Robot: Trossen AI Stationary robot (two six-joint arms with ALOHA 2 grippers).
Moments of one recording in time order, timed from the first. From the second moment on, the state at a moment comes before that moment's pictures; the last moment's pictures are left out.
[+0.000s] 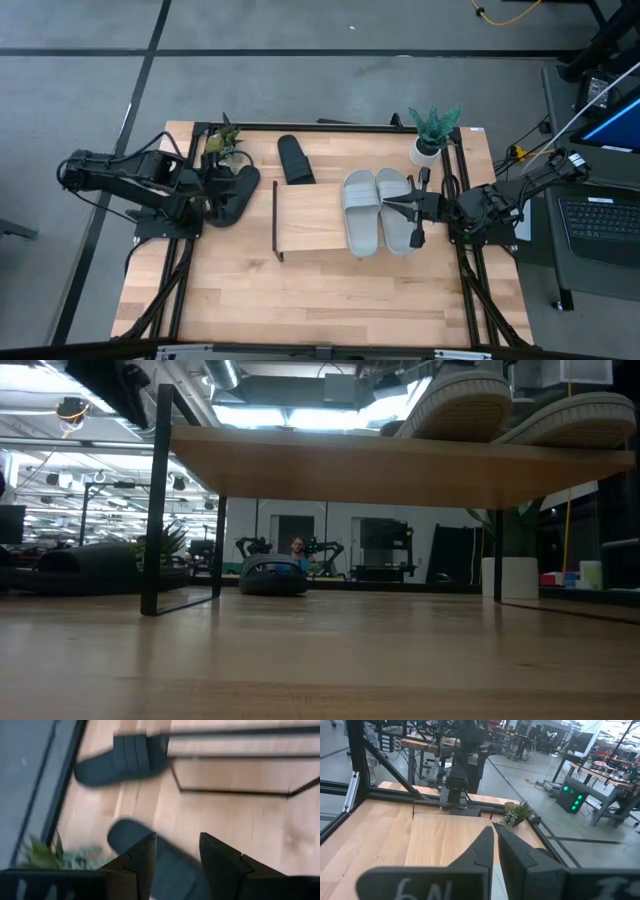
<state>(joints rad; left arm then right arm) -0.11 0.87 1.04 -1.23 -0.36 -0.19 0.44 0.84 0.70 0.01 0.63 -0.13</state>
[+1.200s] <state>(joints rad) 0.27 0.99 1.04 -1.30 -0.01 0.06 0.44 0.84 0.70 -0.03 0.63 -0.14</state>
